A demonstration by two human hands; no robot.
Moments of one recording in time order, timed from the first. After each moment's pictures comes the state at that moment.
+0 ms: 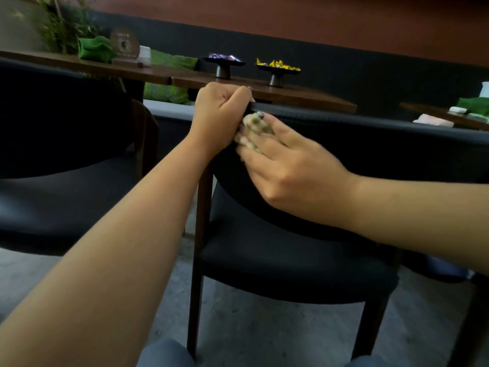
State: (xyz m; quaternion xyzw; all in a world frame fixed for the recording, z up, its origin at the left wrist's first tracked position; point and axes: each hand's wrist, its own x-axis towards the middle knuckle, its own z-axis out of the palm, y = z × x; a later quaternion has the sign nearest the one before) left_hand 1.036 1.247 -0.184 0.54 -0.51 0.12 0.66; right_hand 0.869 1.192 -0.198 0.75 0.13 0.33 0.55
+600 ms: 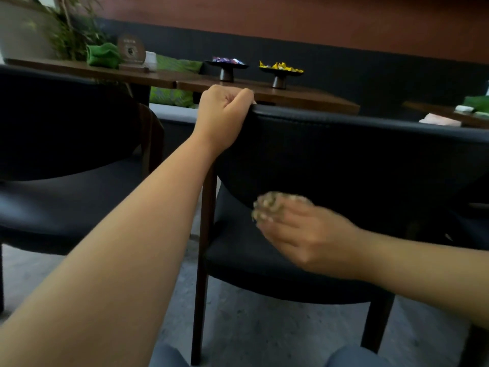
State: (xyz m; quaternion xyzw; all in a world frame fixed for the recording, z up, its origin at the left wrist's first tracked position) left_hand 1.037 1.248 -0.181 0.56 -0.51 0.07 0.65; right_hand 0.818 1.183 -0.260 0.84 0.22 0.23 0.43
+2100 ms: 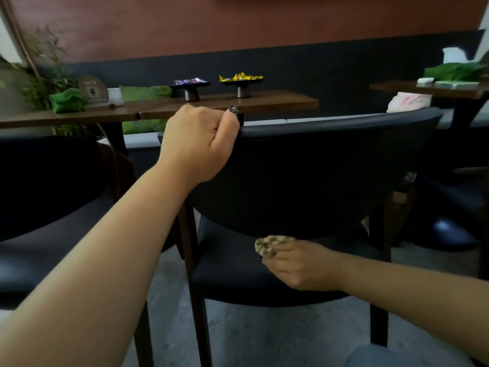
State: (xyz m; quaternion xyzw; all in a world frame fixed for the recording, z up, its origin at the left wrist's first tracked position) left_hand 0.960 1.257 -0.155 0.62 -0.61 0.31 0.38; right_hand 0.793 1.127 -0.331 0.88 0.21 0.23 0.37
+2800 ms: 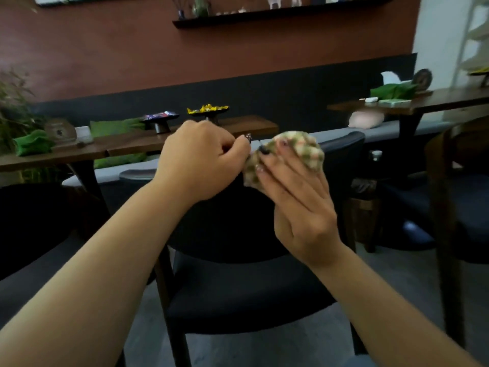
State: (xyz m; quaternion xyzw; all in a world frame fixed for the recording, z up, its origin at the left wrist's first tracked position) left_hand 0.889 1.238 -0.120 0.64 -0.64 0.27 0.32; right_hand 0.763 1.140 -0.231 0.70 0.01 0.70 0.16
